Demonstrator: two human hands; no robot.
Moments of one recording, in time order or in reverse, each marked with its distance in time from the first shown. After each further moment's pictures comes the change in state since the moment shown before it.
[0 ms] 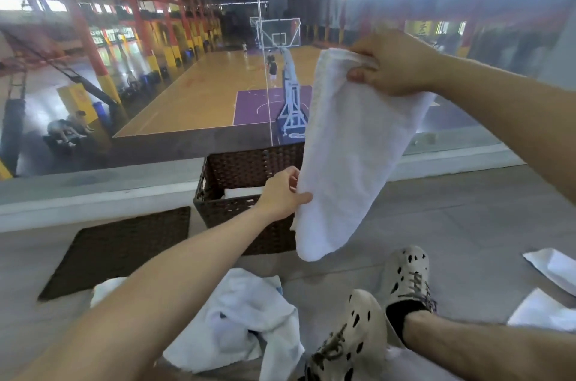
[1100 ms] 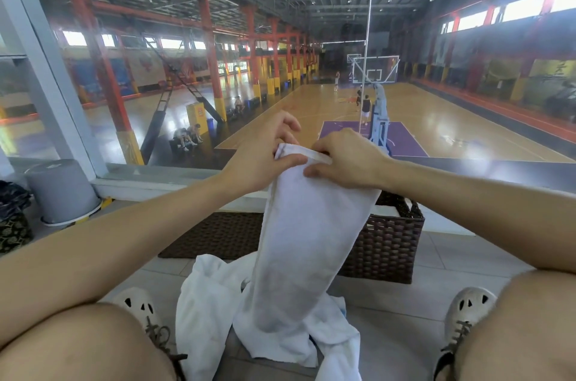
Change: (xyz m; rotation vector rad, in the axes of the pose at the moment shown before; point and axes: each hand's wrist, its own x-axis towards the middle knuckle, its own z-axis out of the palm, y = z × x) left_hand -0.167 0.078 -0.213 0.289 0.409 0.303; right_hand 0.015 -0.190 0.080 0.264 -0.061 -0.295
